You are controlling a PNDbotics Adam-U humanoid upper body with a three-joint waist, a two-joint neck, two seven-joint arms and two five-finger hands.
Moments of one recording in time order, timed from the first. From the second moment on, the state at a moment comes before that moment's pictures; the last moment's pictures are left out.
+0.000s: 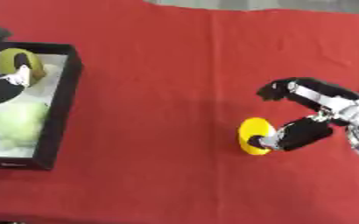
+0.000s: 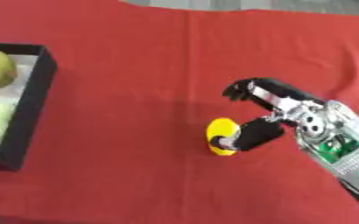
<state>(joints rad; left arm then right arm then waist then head) -0.08 1.08 -0.16 -1.99 -0.22 0.52 0.40 -0.63 -0.70 0.64 -1.99 0.32 0.79 0.45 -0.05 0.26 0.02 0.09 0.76</state>
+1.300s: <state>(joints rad) -0.08 1.08 -0.16 -1.99 -0.22 0.52 0.41 -0.56 -0.71 0.64 -1.99 0.44 0.77 0.48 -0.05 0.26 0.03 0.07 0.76</state>
